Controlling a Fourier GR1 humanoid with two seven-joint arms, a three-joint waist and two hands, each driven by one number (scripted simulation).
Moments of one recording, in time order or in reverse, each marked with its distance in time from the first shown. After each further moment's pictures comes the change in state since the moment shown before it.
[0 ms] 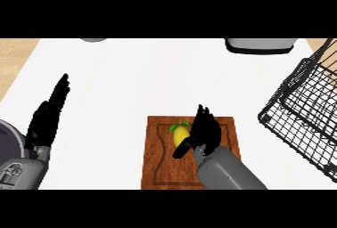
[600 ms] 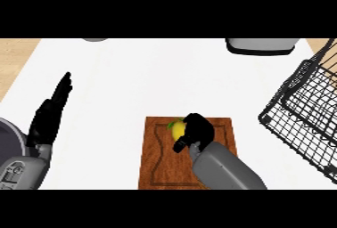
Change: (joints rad) left arm -0.013 -0.016 0.009 -0.002 -0.018 -0.024 0.007; right arm -0.093 -0.013 0.081 0.141 -0.184 -0.054 -0.034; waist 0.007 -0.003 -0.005
